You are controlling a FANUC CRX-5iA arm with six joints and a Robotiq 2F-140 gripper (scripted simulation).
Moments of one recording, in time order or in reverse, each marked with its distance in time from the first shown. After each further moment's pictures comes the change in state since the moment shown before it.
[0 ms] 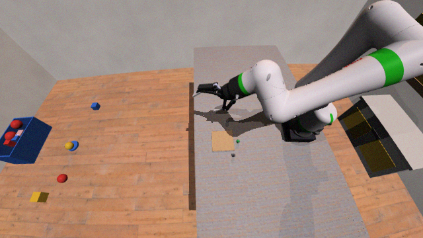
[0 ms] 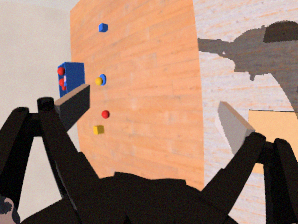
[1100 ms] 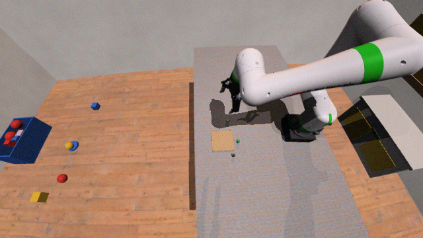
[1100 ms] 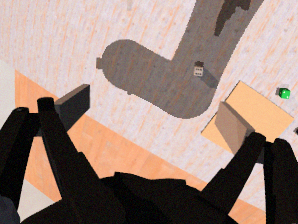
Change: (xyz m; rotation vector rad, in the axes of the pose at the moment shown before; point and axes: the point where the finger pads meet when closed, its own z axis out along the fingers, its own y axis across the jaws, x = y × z) arm 0.100 0.139 0.009 -0.450 0.306 0.879
